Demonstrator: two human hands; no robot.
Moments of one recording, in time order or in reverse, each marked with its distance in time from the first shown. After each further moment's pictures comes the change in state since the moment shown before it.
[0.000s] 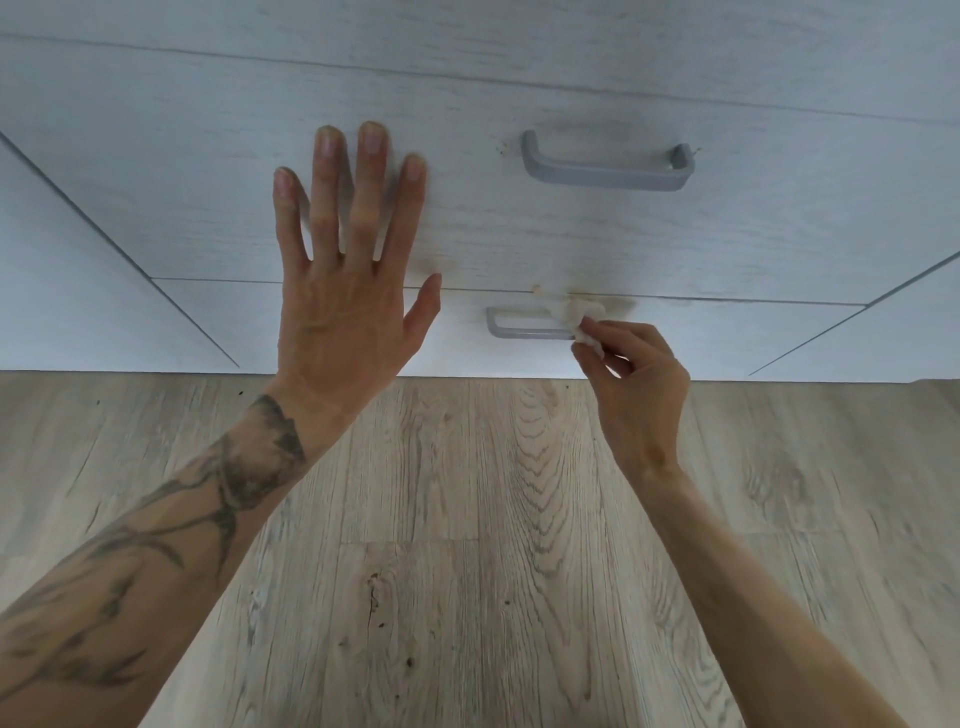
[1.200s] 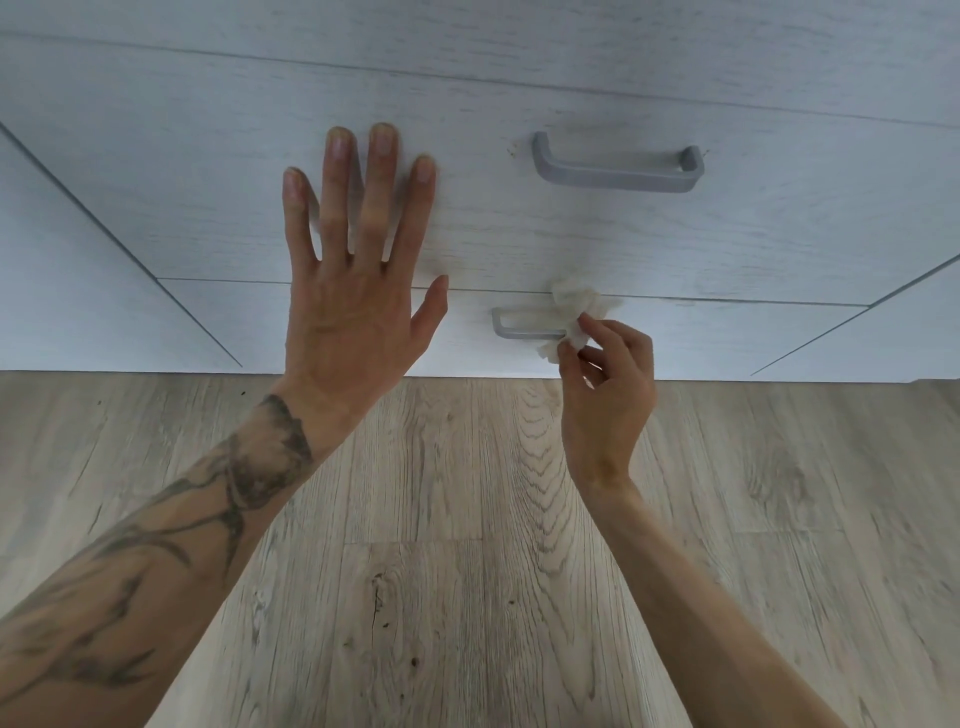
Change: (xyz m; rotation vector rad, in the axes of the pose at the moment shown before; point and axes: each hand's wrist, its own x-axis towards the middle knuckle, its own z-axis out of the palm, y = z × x) left_hand -0.001 -0.001 0.001 -0.014 -0.007 0.010; right_hand -0.022 -0.007 0.041 0.032 0.188 -0.020
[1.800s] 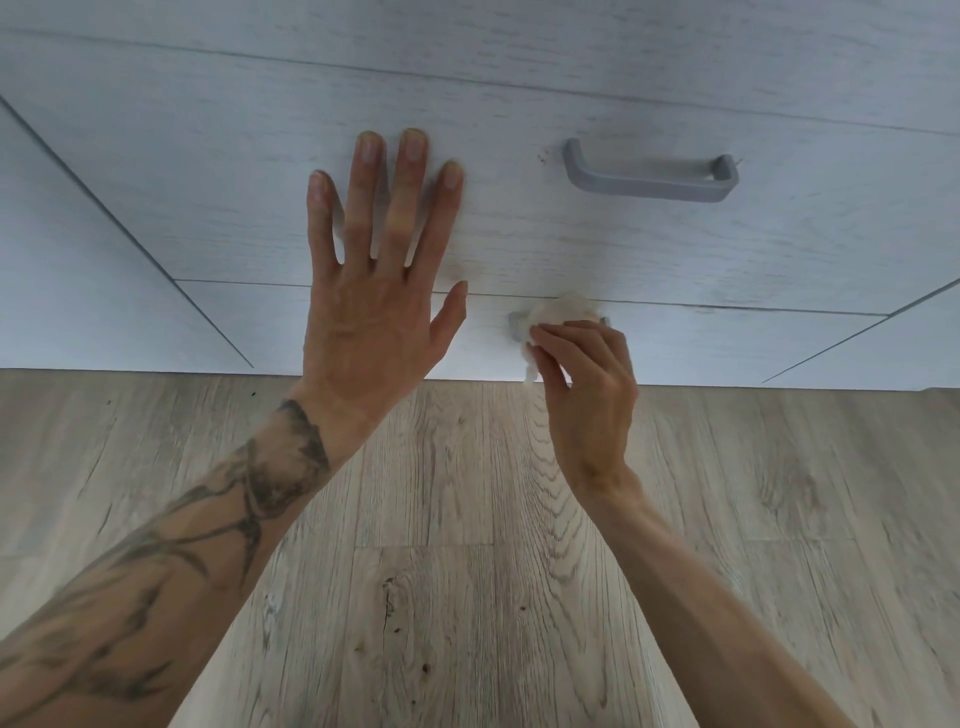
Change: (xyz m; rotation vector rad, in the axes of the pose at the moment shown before) left_hand -0.001 -0.003 0.003 -0.026 0.015 0.018; right_hand 0.004 0.006 0.021 -0.387 -0.068 -0.520
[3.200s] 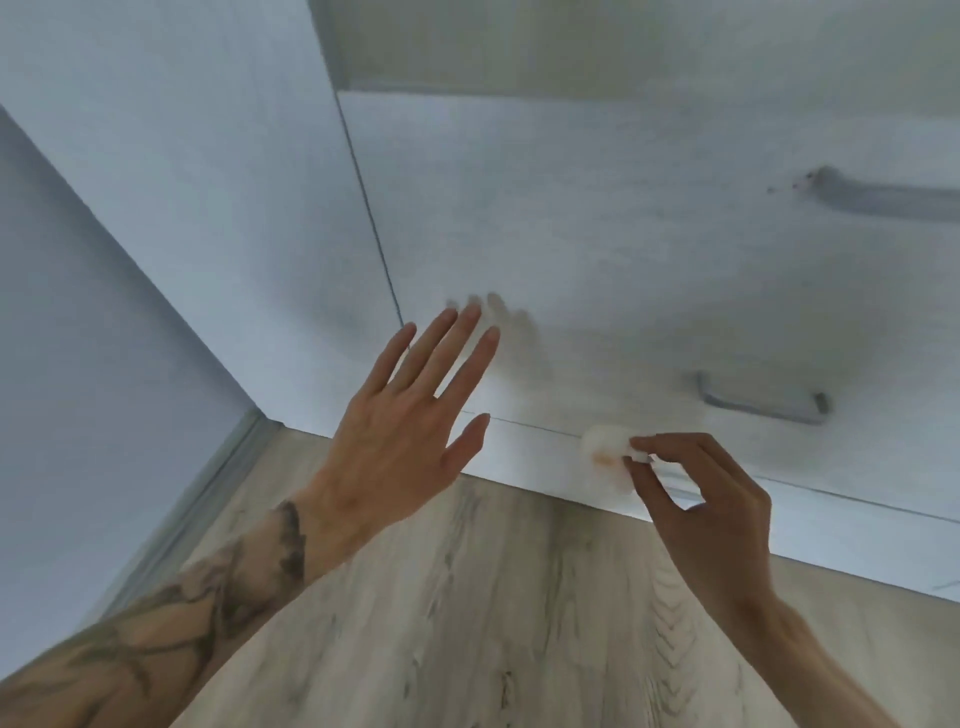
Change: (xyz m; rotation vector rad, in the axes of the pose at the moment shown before) left_hand -0.010 -0.109 -0.165 0.040 -0.217 0.012; right_hand 0.063 -0.108 -0.083 0.367 -0.181 -0.046
